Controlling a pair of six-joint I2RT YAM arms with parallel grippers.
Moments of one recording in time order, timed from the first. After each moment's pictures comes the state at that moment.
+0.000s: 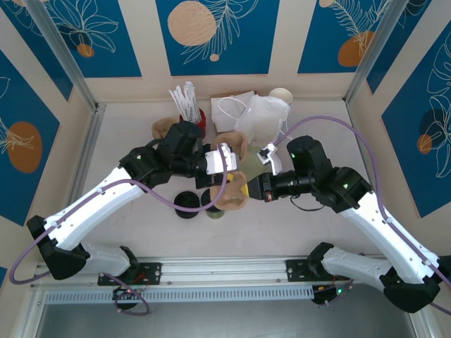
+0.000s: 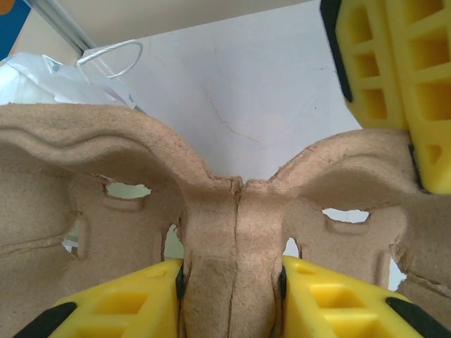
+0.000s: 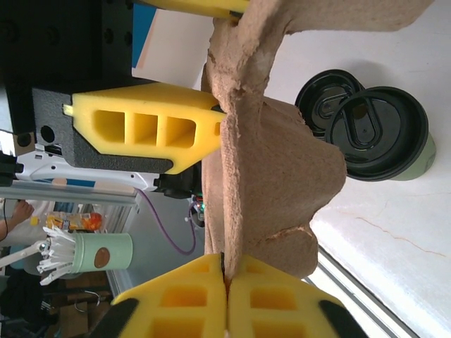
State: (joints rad) left arm -0.88 1.33 1.49 -0.80 0.29 0.61; right arm 0.71 0.98 1.23 -0.92 -0.58 0.61
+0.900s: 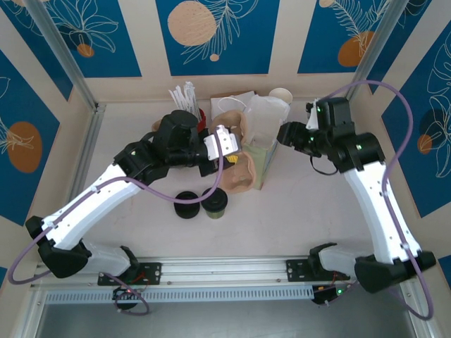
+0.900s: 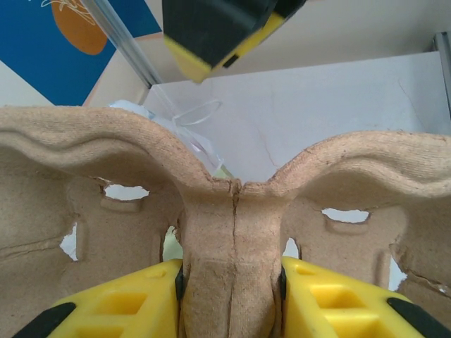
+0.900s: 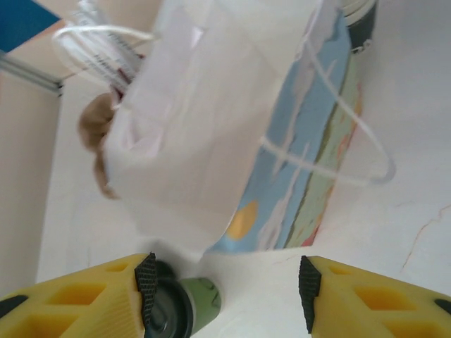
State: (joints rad) left arm -0.88 1.36 1.60 -0.72 0.21 0.51; right arm 0.27 1.23 1.56 -1.09 -0.15 0.55
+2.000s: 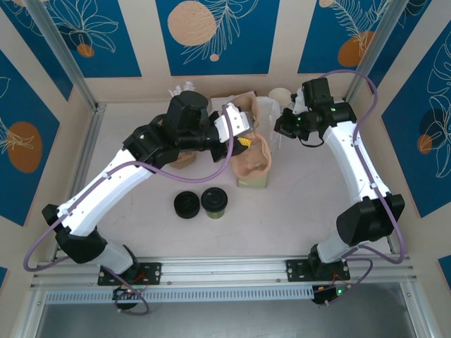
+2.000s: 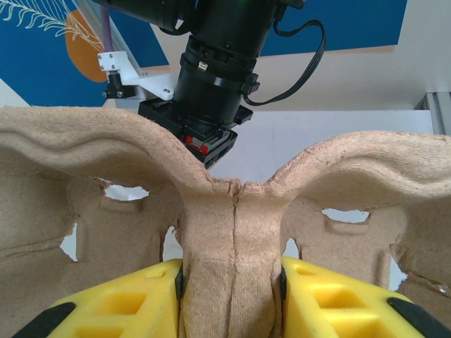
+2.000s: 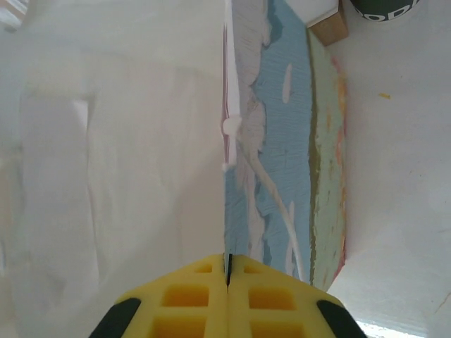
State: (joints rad) left arm -0.88 1.52 1.86 -0.77 0.25 0.42; right arm 0.18 1.55 1.68 -1.08 -0.35 0.47
